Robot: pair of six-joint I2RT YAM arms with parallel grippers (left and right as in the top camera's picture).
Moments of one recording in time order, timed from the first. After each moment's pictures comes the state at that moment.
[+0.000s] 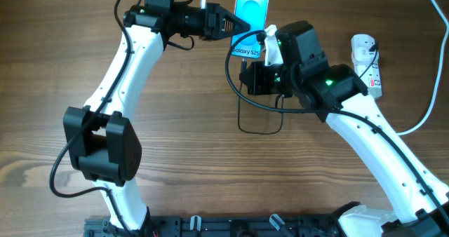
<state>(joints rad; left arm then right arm) -0.24 1.98 1.78 -0.57 1.25 -0.33 0.48 1.48 1.34 -0.72 -0.36 0.47</state>
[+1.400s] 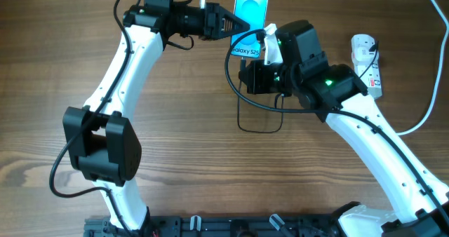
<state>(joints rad) -0.24 1.98 1.78 -0.57 1.25 -0.33 0.48 1.48 1.34 -0.70 -0.36 0.47</state>
